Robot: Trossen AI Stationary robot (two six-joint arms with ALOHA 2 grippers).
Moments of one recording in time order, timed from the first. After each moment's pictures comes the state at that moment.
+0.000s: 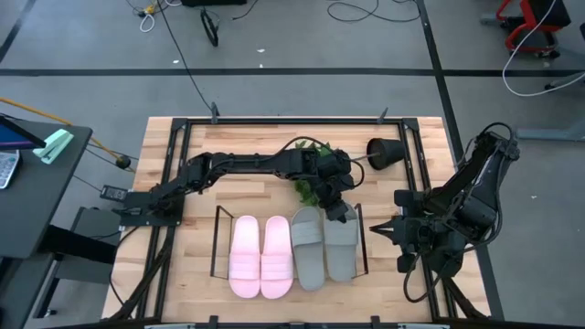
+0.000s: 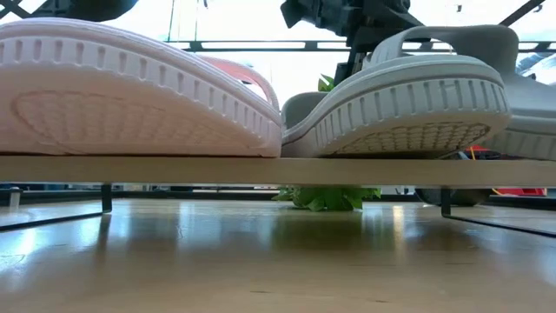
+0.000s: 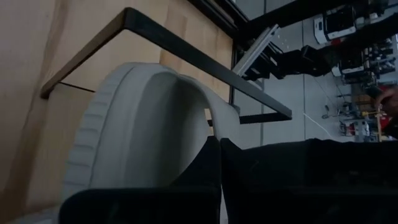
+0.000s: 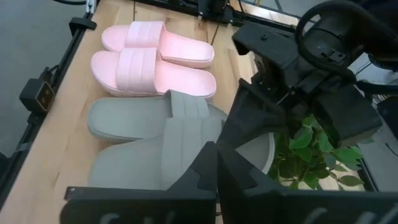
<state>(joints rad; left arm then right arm) 0.04 2.29 2.20 -0.67 0.64 -0.58 0.91 1.23 1.32 -1.09 0.80 0.57</state>
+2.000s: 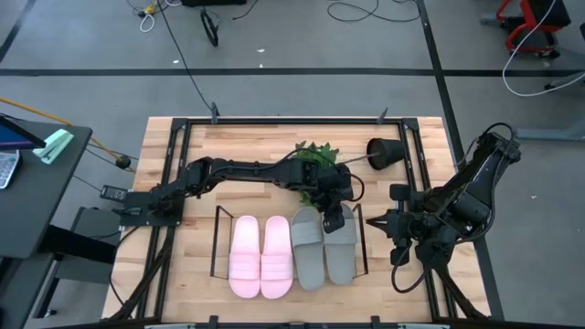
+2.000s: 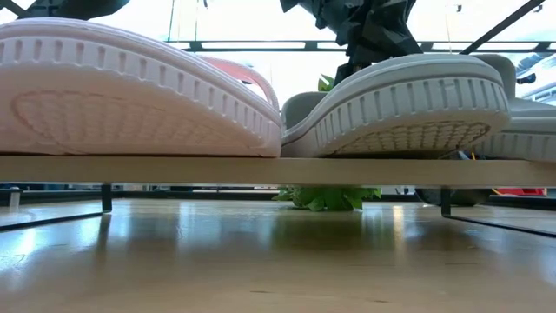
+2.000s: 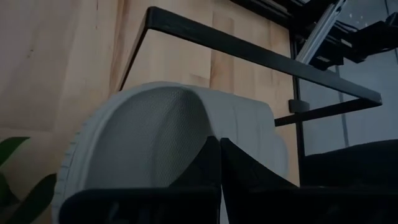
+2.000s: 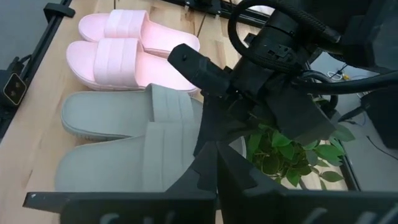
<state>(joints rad) -0.02 2.29 2.20 -0.74 0.35 -0.35 0.83 1.23 1.32 -1.10 0.78 0.51</state>
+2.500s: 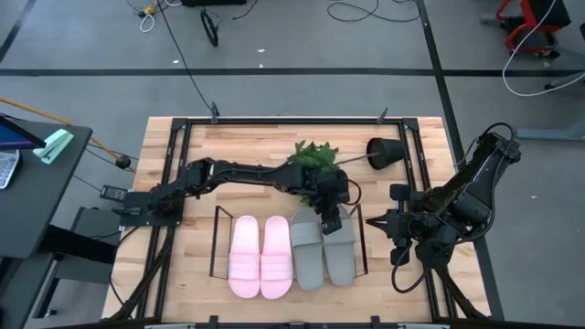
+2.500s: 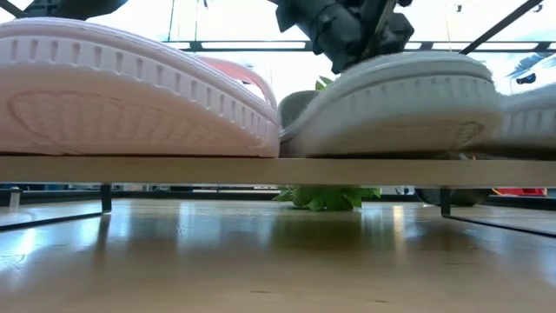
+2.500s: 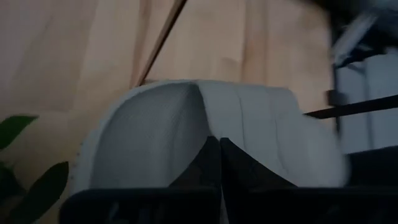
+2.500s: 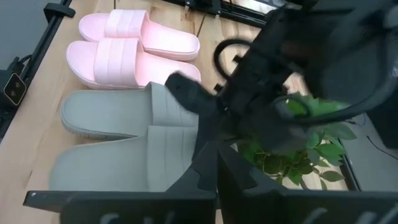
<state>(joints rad) -0.03 2.29 2.07 -0.67 0.31 -0.35 0.83 1.23 1.32 -1.09 0.78 0.51</state>
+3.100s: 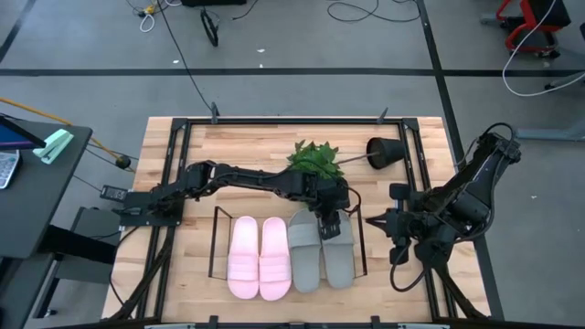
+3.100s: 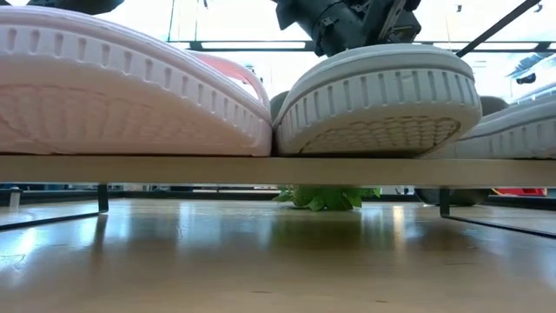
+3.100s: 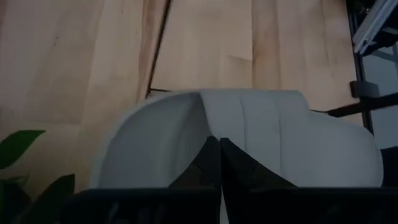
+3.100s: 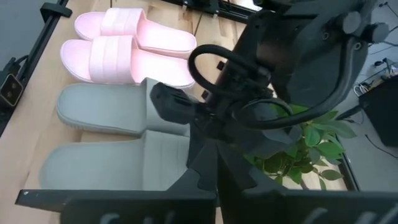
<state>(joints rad) -0.06 2.29 2.05 -0.63 0.20 -0.27 0.82 1.23 1.32 -1.10 0.78 0.51</state>
